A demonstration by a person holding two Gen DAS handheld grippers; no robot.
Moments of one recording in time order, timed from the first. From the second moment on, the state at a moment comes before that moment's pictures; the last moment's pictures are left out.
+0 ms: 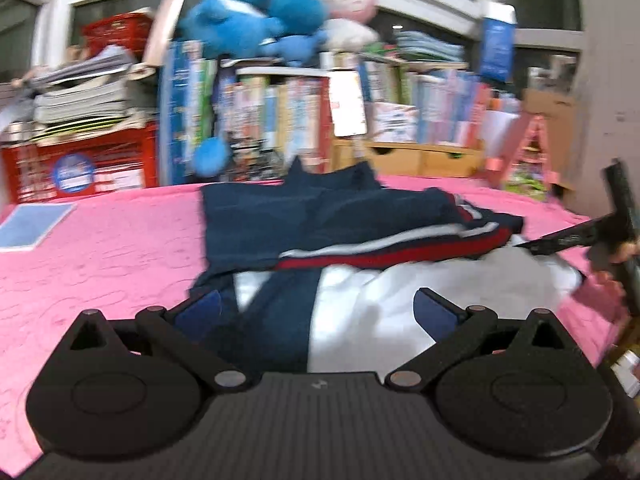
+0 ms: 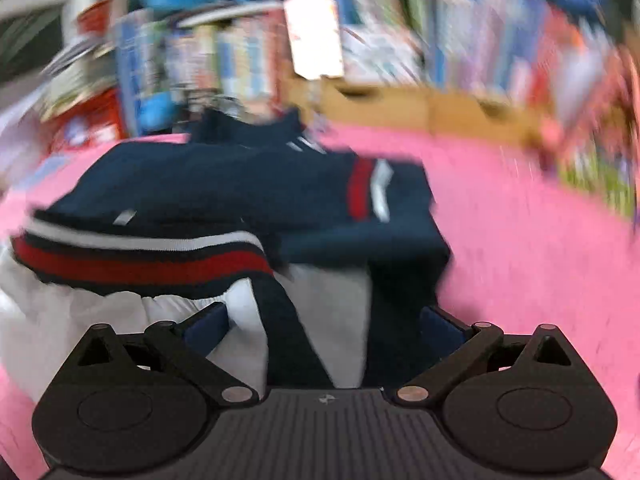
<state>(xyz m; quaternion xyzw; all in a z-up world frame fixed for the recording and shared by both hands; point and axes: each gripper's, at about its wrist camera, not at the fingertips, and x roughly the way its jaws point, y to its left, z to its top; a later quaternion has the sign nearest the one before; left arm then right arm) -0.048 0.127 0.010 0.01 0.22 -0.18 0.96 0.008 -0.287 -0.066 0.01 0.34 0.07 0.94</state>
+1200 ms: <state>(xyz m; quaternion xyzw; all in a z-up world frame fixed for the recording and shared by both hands) 0.026 0.081 -0.040 0.05 0.32 -0.13 0.94 0.010 -0.246 -0.073 -0.04 0.34 0.20 0.92</state>
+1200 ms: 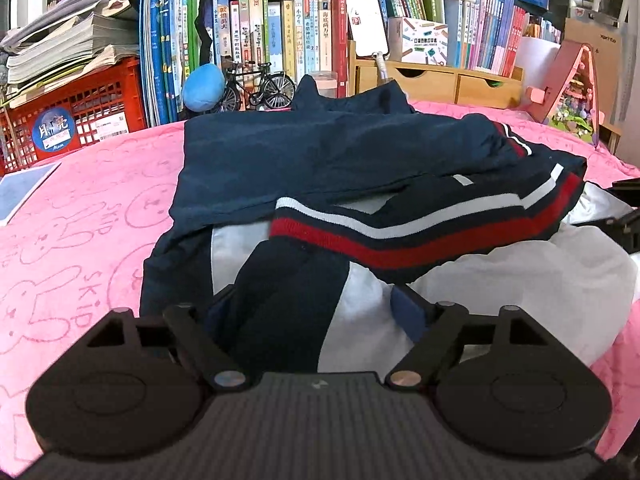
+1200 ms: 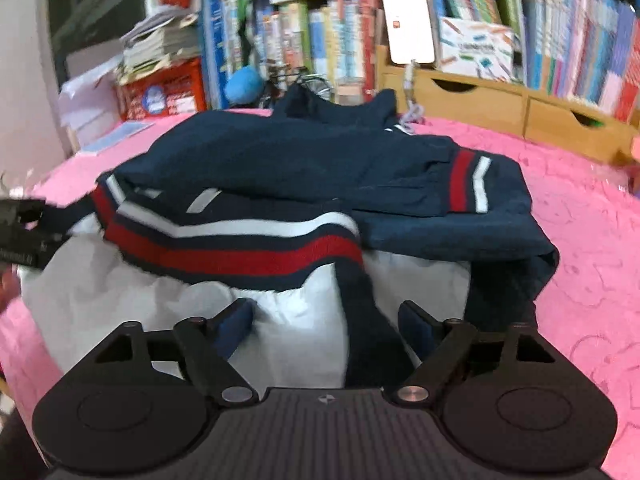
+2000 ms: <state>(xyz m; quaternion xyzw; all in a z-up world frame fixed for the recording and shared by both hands) 0.107 0.059 0.059 0.09 0.18 -0.05 0.98 0.072 -0.250 0.036 -0.02 0.19 0.12 0.97</state>
